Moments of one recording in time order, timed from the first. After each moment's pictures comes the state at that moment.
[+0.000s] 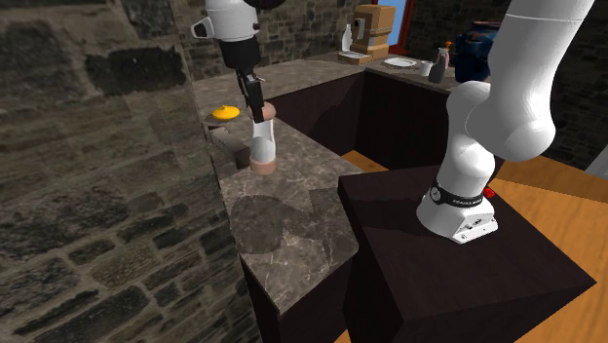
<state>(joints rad) -0.13 -0.01 -0.11 -1.92 -0.04 1.83 -0.43</state>
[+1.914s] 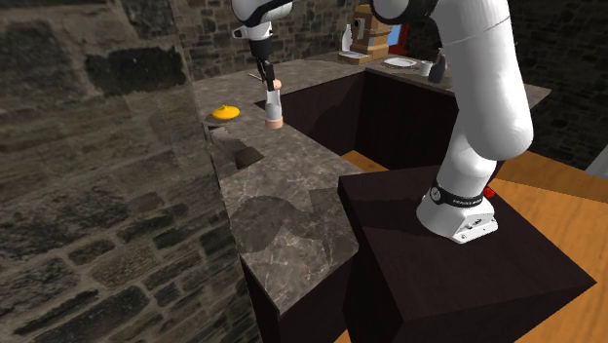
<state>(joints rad) -0.55 0.53 -0.33 -1.38 0.09 1.84 -1.07</state>
